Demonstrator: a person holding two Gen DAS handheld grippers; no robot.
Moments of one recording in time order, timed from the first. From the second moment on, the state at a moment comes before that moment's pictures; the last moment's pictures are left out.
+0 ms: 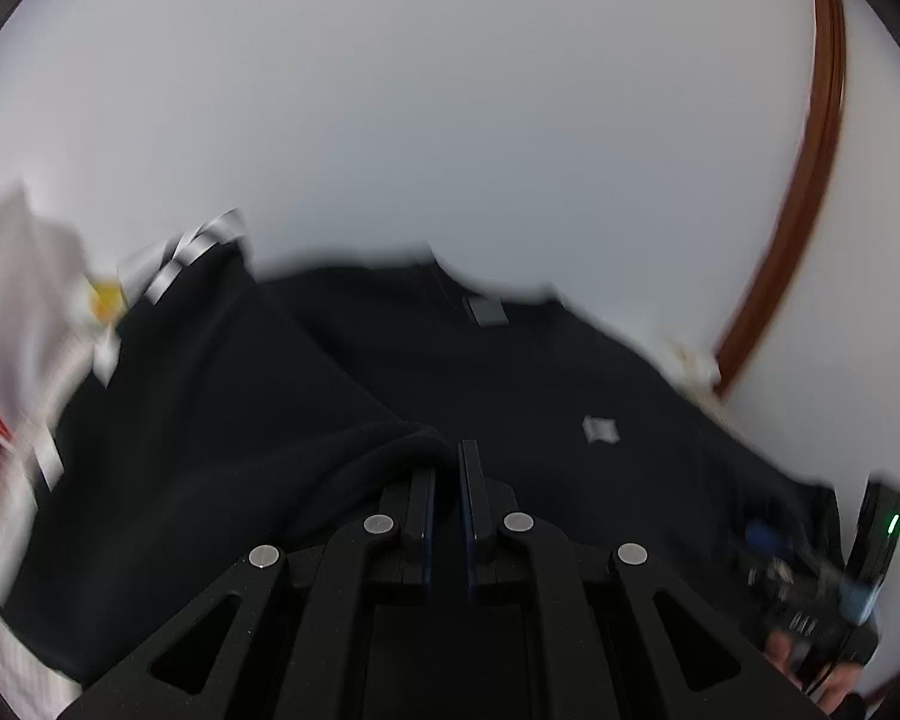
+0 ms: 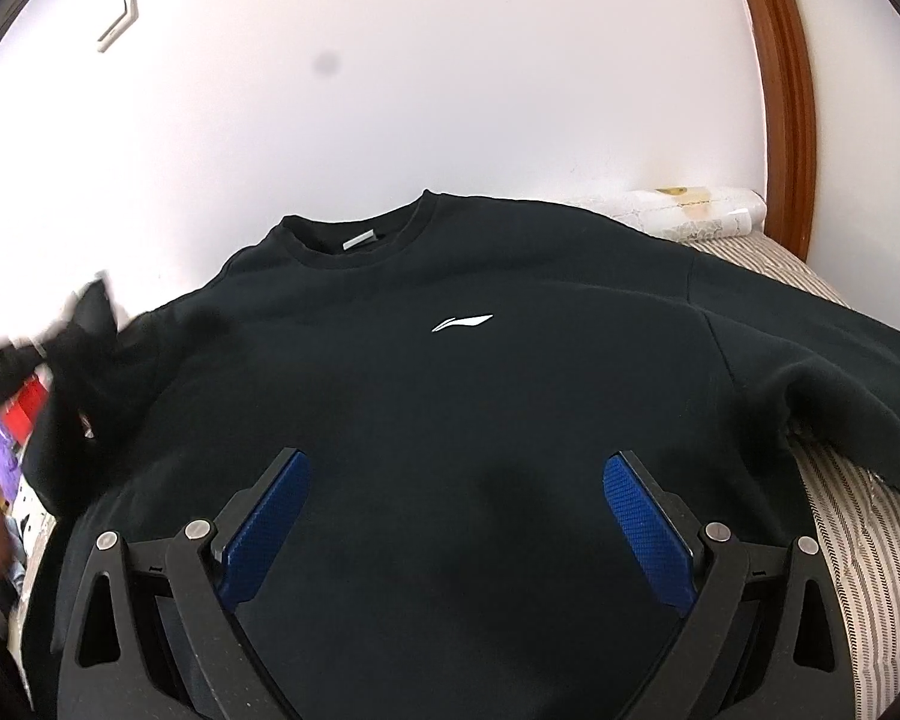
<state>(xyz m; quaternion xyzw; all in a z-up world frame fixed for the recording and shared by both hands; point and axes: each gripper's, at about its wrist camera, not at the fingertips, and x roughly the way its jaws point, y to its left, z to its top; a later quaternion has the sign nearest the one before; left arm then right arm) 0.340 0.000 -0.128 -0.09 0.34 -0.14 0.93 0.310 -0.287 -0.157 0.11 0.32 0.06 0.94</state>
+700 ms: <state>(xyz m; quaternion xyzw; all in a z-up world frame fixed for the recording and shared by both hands) 0.231 0.176 -0.166 -0.08 0.35 0.03 0.93 0.287 -0.205 -0.128 0.00 0.28 0.13 0.95</state>
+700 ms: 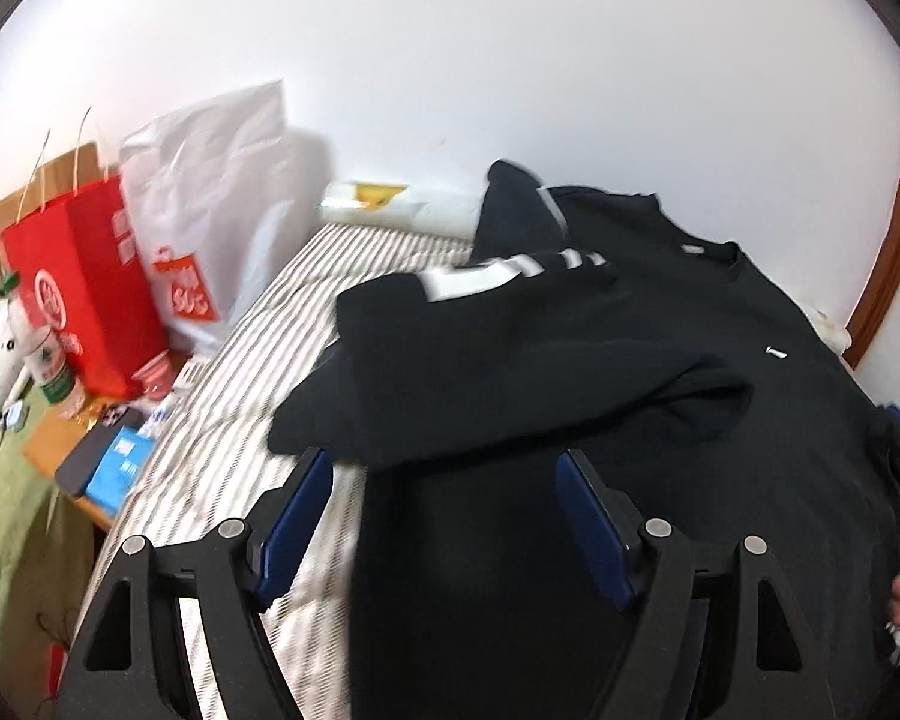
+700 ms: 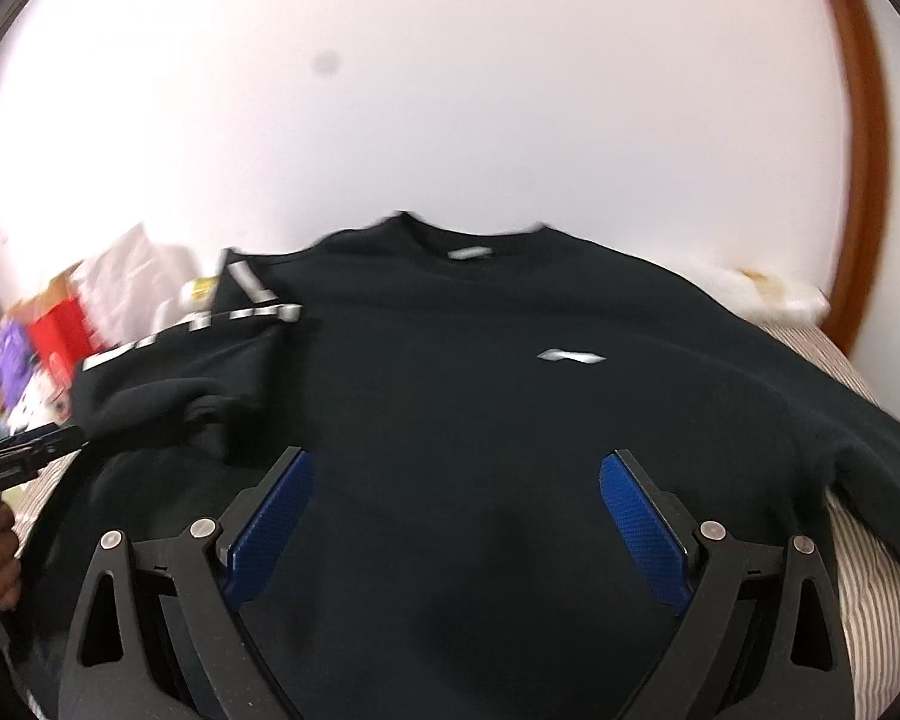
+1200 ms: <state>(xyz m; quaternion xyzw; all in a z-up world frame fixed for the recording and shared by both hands) 0.249 0.217 -0.204 -0.12 0.42 0.11 0.89 0.310 0.033 -0.140 -0.23 0.28 0.32 0.87</state>
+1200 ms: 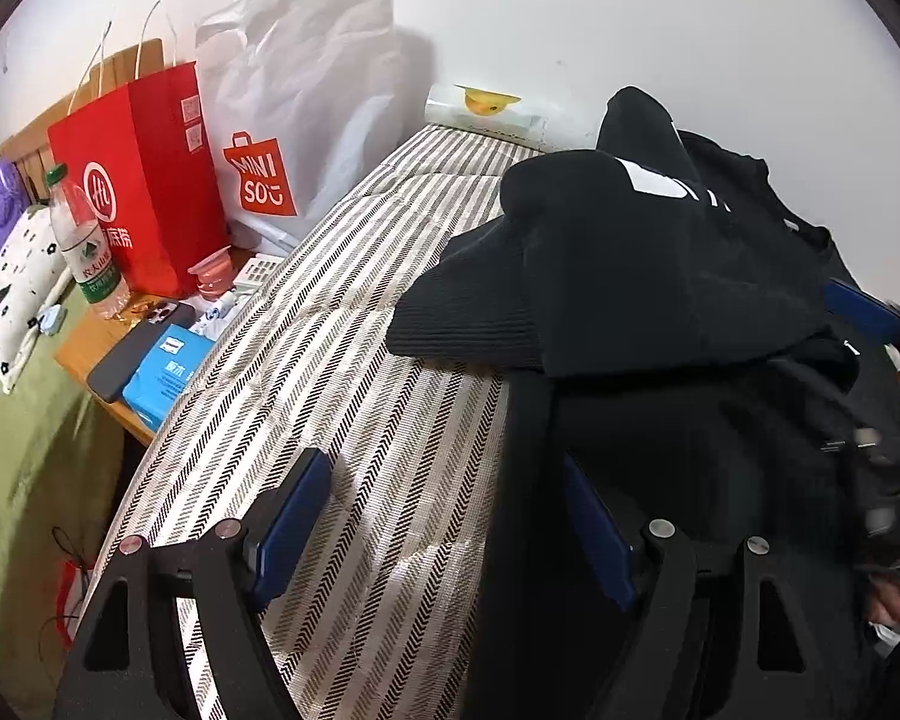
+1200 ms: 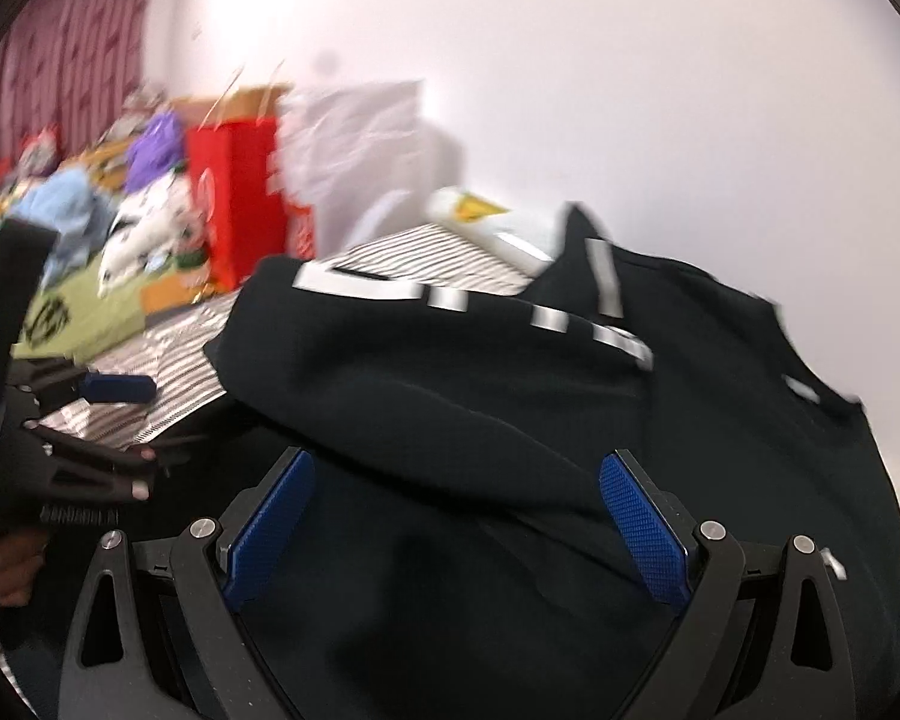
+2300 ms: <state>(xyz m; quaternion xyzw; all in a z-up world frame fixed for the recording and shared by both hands) 0.245 0.203 -0.201 -0.10 0.43 0.13 0.89 0.313 -0.193 -0.127 0.00 0.33 0.08 0.94</state>
